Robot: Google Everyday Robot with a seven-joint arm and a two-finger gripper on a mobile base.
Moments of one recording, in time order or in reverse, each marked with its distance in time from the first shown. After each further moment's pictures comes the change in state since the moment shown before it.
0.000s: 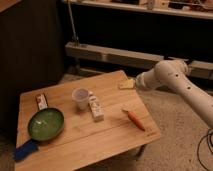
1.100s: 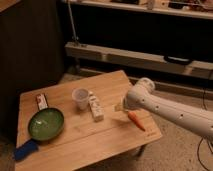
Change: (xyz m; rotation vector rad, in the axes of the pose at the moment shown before) arm -0.076 0.053 0.087 -0.291 -0.076 -0.067
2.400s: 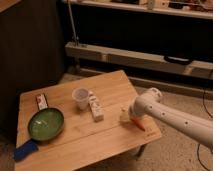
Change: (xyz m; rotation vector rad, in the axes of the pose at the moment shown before) arm -0.029 0.021 0.048 0.012 -0.050 -0.191
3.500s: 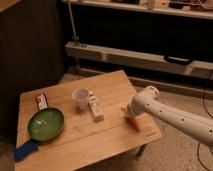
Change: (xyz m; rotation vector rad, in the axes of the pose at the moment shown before) arm 0.019 -0.005 -0.001 0.023 0.018 0.053
